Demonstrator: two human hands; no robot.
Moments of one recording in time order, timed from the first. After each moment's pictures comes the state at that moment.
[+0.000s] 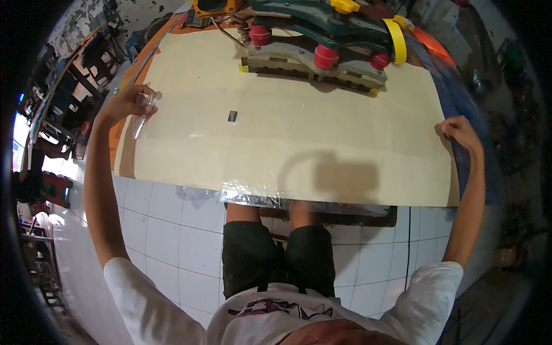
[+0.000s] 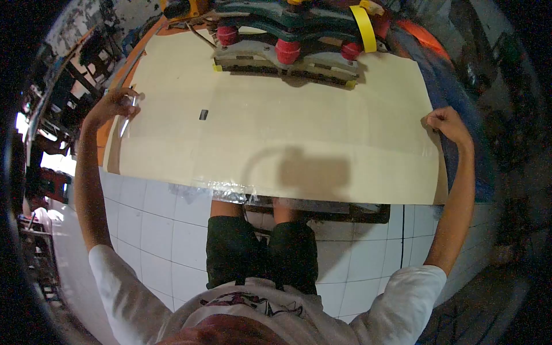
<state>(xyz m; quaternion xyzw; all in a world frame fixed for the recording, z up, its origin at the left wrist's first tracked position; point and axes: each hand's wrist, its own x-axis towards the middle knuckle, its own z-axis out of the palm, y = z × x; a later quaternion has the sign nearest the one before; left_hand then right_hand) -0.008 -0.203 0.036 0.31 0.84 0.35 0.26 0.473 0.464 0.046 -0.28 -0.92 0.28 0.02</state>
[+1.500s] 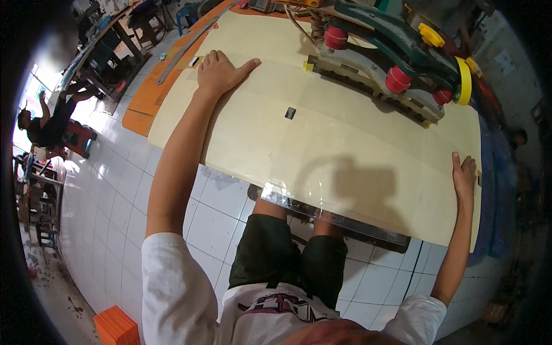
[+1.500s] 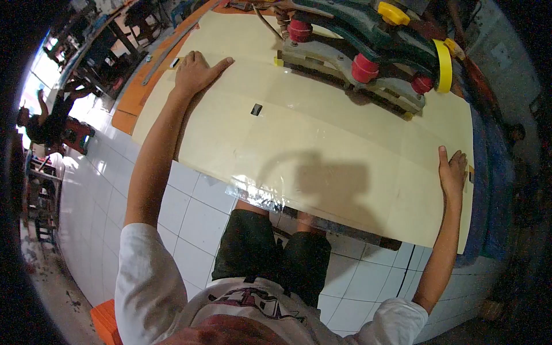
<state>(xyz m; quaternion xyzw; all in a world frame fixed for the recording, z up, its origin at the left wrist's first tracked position) -0.004 -0.105 -0.050 0.14 0.98 0.11 -0.13 0.412 0.392 -0.051 -0.48 -0.87 0.01 0.07</state>
